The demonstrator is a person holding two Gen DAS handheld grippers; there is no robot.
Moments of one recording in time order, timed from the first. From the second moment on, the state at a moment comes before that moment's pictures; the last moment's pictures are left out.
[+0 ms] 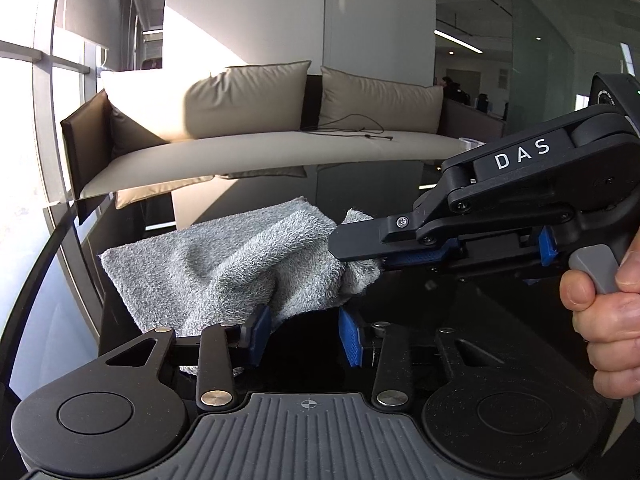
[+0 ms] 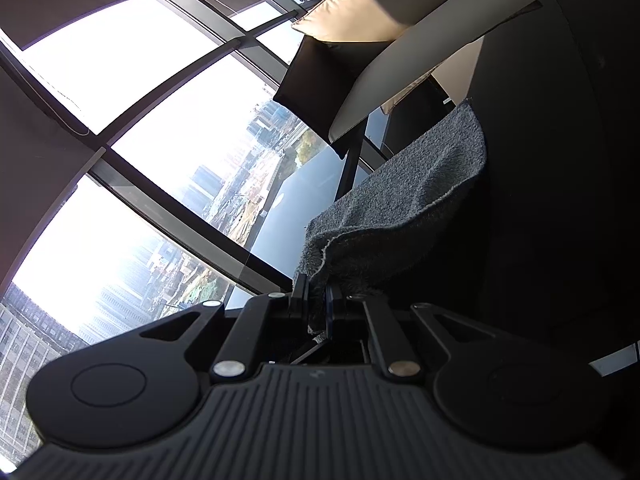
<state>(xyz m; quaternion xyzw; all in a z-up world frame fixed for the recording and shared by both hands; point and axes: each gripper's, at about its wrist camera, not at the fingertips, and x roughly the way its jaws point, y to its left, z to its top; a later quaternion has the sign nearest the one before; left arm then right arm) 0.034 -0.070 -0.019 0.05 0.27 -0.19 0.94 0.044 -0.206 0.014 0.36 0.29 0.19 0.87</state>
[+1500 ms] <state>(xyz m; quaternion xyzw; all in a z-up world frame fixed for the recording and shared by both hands) -0.039 -0.044 0.008 0.13 0.32 -0.11 0.93 0.014 -0.233 -0.017 0.17 0.37 0.06 0.91</state>
